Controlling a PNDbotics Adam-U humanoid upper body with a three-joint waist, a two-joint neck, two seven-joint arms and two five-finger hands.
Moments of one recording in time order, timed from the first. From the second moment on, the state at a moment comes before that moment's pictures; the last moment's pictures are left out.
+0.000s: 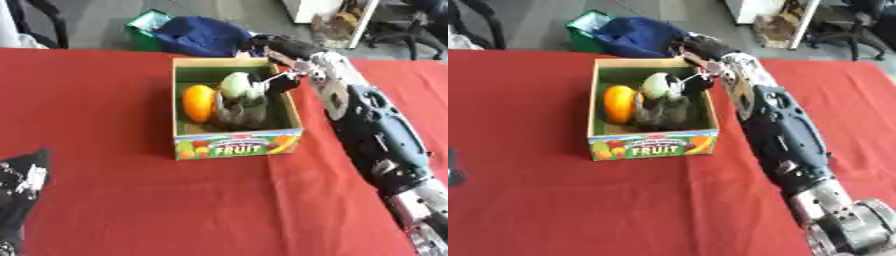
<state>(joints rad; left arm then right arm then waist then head) -0.19 0.25 -0.13 -1.67 0.15 -0.01 0.35 -1.01 -0.35 0.04 -0.99 1.00 -0.39 0.34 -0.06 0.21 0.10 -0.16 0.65</state>
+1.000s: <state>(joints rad) -0.20 0.26 -0.11 -1.67 0.14 -0.02 0.36 -0.47 -0.53 -0.10 -1.54 -0.04 -0.22 0.09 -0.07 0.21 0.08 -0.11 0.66</state>
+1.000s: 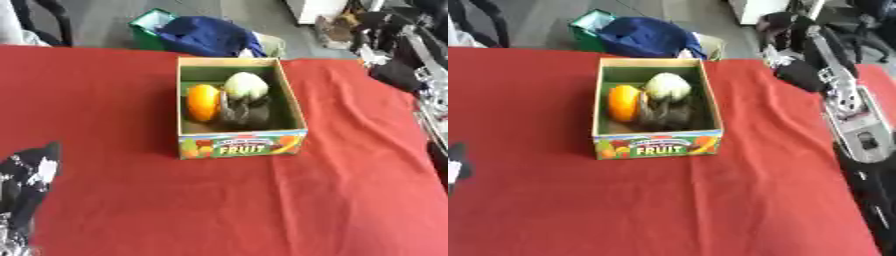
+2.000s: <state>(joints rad) -0.19 0.26 -0.11 -1.67 0.14 -0.02 0.36 -0.30 -0.44 -0.15 -1.62 -0.11 -0.17 0.08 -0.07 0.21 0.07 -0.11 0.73</state>
